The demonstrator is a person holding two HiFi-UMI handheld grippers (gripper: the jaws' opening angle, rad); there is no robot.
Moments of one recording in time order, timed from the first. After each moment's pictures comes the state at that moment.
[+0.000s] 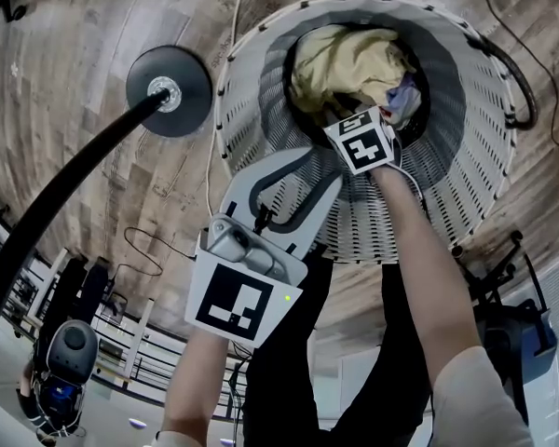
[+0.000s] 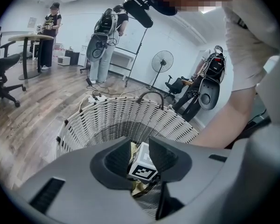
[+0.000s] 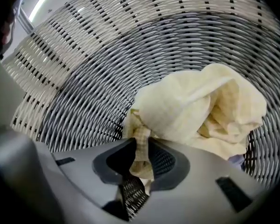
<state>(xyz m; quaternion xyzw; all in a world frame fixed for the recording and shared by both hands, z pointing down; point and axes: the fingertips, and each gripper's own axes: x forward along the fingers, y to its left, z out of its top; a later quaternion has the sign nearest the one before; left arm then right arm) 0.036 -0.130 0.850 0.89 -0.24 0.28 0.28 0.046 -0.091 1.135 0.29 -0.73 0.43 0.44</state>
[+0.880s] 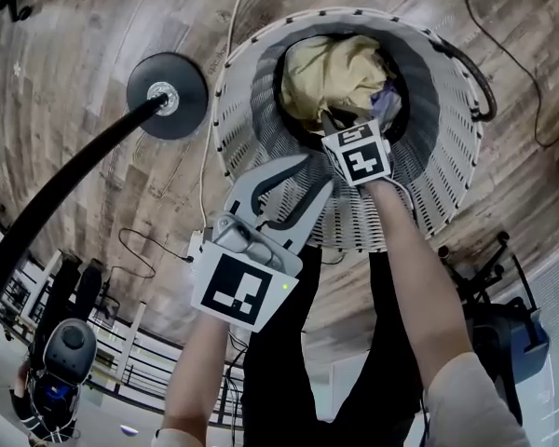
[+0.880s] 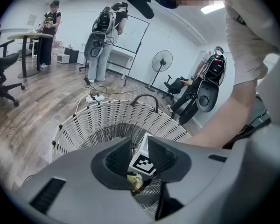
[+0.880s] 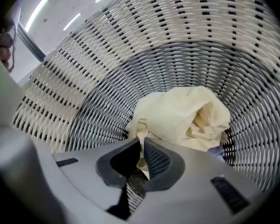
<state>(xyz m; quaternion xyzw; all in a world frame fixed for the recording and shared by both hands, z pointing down) 0.050 -0.124 0.829 0.88 -0.24 0.27 0.29 0.066 -0.098 1.087 0.32 -0.73 0.44 0.42</state>
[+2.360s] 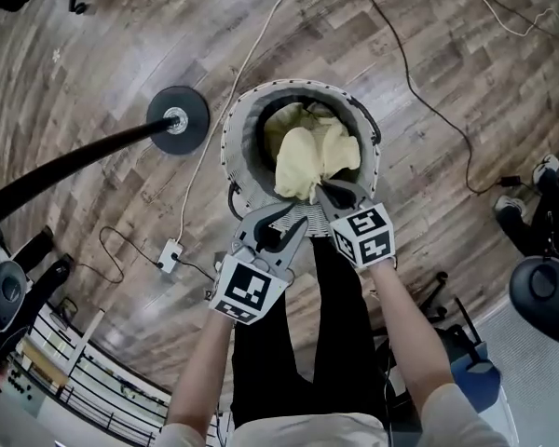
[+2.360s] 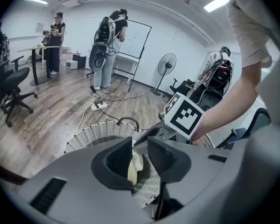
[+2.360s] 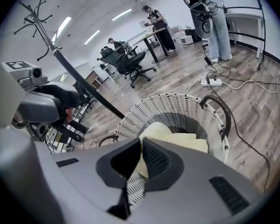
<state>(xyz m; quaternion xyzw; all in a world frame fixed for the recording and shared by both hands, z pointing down) 0.102 -0.072 0.689 0.86 -0.31 0.28 0.30 0.136 -0.082 0.805 0.28 -0.80 0.41 0.33</state>
